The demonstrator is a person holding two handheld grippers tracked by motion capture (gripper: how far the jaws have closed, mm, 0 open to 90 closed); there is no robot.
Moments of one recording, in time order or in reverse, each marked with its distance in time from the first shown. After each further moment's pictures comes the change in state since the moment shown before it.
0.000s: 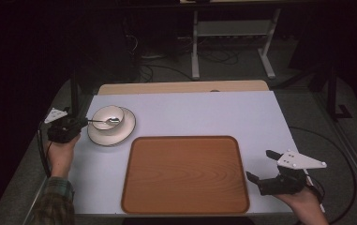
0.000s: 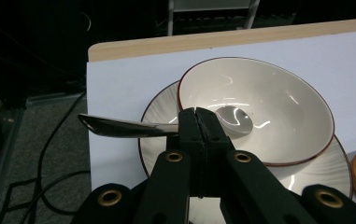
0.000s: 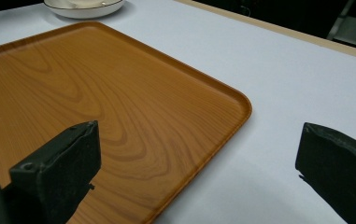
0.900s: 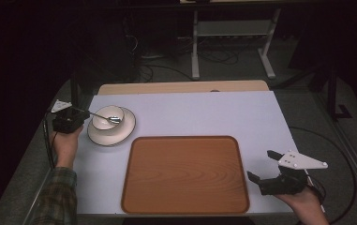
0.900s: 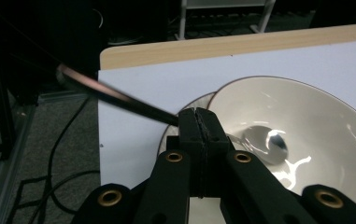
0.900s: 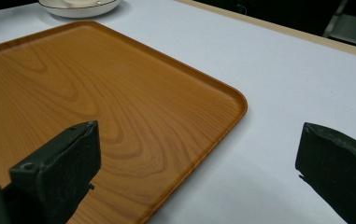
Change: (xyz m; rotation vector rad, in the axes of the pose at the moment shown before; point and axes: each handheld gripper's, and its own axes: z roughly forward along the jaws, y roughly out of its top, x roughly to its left) left arm 0.012 0.015 0.029 0.018 0.043 -0.029; right arm -0.001 -0.002 -0.001 0.003 -0.013 0.008
